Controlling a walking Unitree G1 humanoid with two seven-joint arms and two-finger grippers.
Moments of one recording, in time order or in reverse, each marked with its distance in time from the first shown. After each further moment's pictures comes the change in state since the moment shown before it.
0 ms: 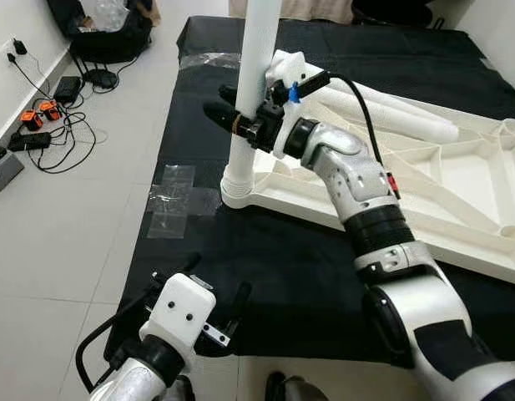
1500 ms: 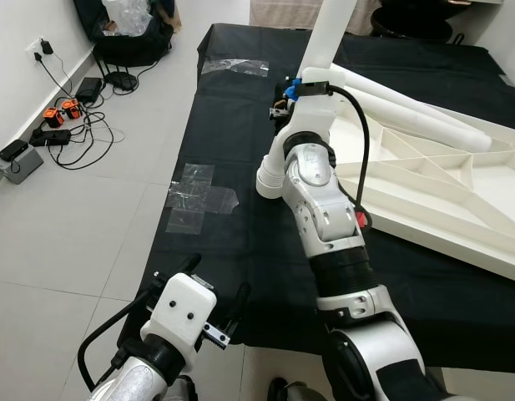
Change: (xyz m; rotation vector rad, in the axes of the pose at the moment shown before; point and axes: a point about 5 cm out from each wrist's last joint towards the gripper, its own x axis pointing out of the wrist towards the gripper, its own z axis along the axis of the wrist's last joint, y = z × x) left arm 0.002 0.000 -0.002 -0.001 0.007 0.000; right arm -0.014 0.007 -0.007 0.023 -0.039 -1.034
